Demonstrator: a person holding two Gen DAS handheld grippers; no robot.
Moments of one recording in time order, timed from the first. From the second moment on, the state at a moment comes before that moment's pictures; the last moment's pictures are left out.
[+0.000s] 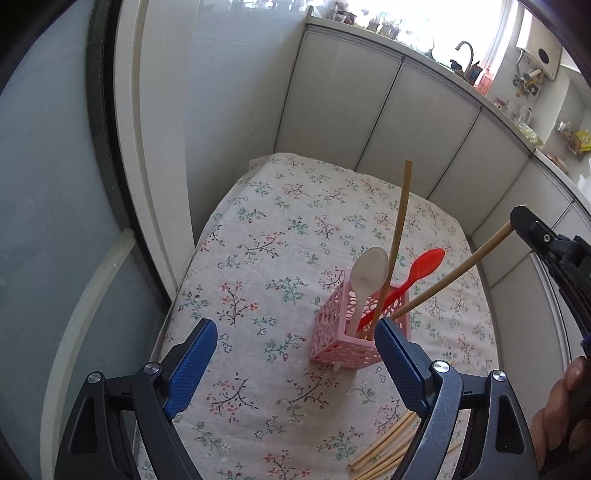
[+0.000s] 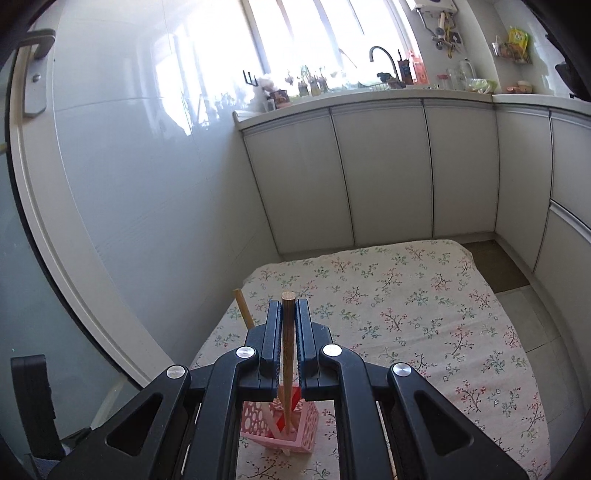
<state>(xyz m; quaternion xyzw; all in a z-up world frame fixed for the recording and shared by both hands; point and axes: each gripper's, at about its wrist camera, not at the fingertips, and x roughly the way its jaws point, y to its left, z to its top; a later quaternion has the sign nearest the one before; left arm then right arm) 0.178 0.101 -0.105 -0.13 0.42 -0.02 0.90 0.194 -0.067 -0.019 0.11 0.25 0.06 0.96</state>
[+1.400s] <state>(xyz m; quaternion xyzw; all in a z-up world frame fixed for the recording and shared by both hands) 0.139 -0.085 -0.181 0.11 0.53 -0.21 0.82 0.115 -0.282 -0.136 0.21 0.57 -0.04 0.79</state>
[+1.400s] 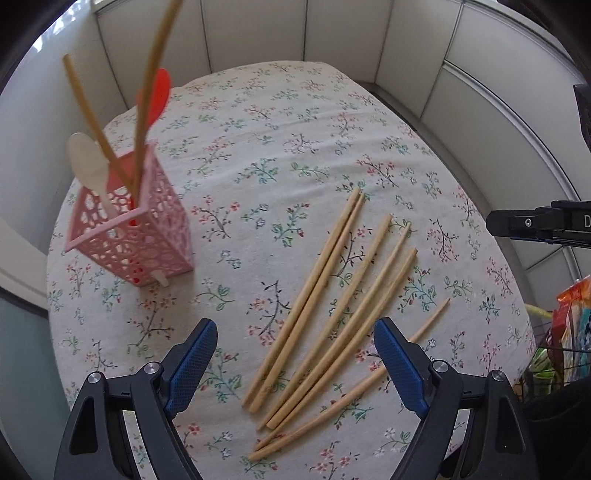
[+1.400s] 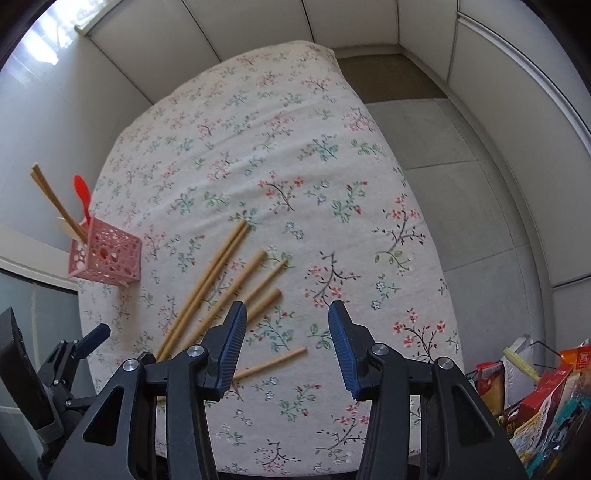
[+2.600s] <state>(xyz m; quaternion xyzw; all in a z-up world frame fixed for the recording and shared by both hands) 0.241 -0.169 -0.230 0.04 0.55 -0.25 0.80 0.110 -0.347 -0.166 0.33 0.59 -0.05 0.74</state>
